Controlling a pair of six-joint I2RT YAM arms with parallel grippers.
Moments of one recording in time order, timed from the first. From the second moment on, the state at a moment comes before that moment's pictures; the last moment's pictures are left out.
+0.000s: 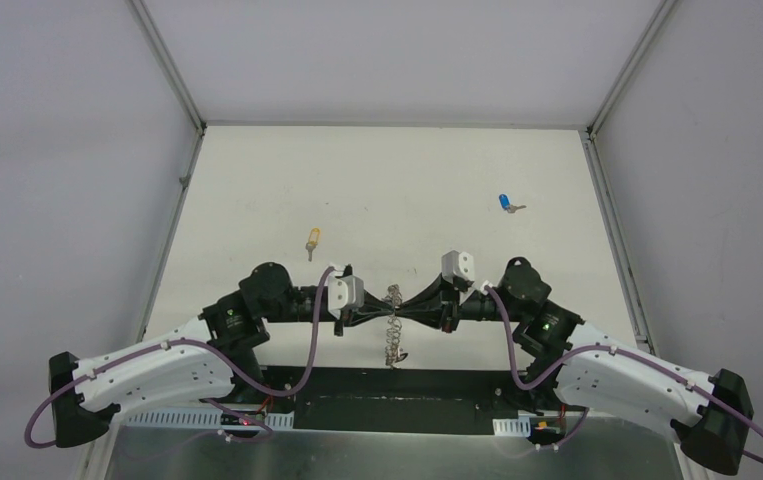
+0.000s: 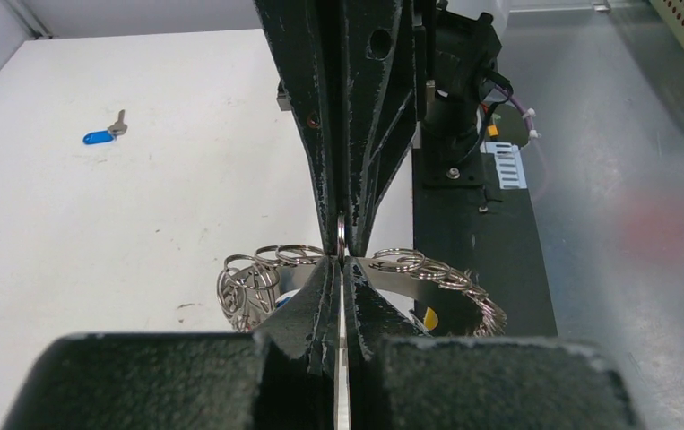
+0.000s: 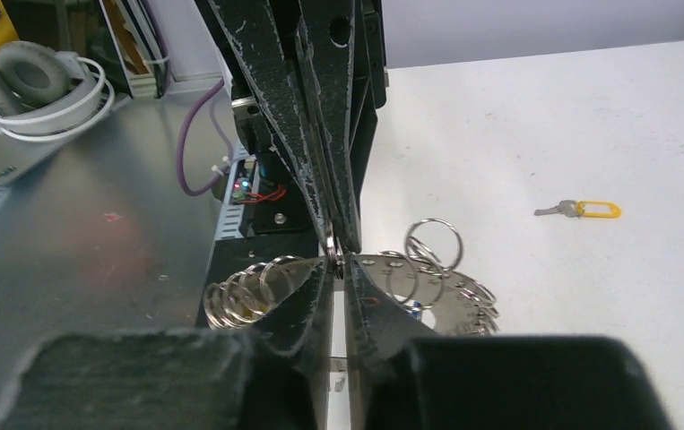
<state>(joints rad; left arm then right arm) -1.07 0.70 0.58 0.05 0.45 0.08 0.99 0.74 0.47 0.28 -0.58 0.09</state>
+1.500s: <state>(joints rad) -1.07 1.16 1.27 -0.94 0.35 0.20 1.00 0.91 0.52 0.36 -0.59 0.10</state>
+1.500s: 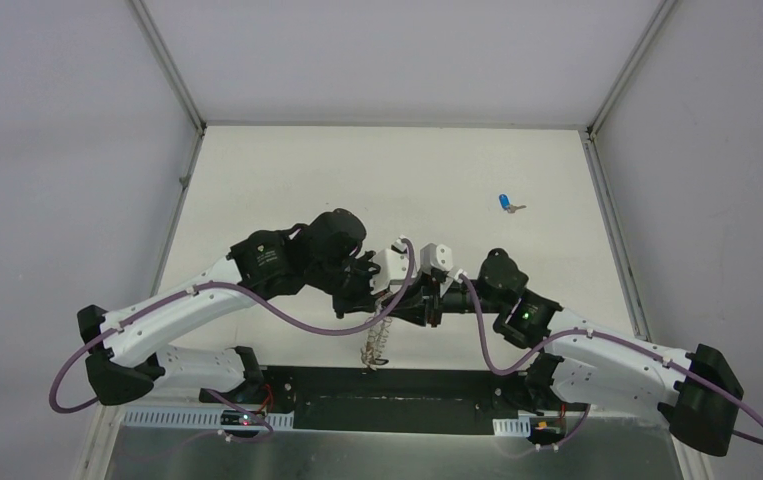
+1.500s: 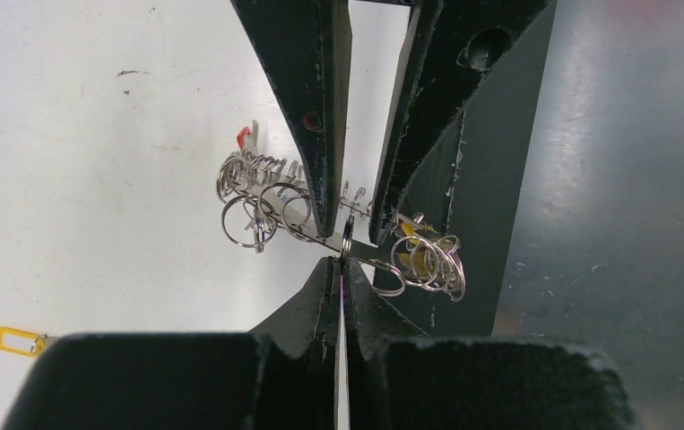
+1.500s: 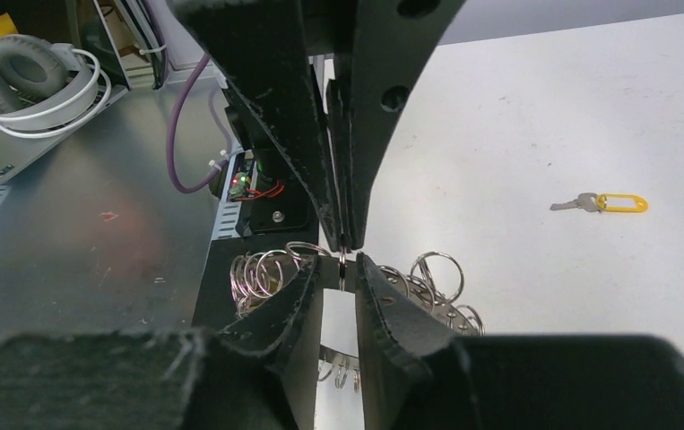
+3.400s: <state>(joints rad) -1.07 0.73 0.66 0.05 0.45 0.02 1.01 0.69 0.46 0.30 -0.57 0.08</state>
